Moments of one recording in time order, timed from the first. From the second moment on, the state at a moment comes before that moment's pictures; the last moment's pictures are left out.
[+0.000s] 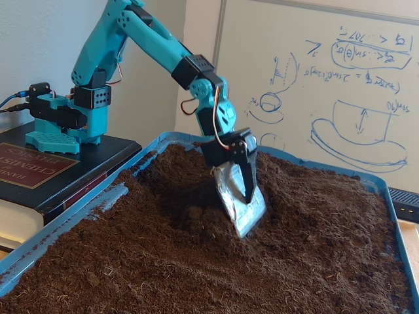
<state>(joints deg) 8.0 67.1 97.5 27.7 -5.4</state>
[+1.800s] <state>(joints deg) -2.6 29.1 44.9 31.9 3.1</state>
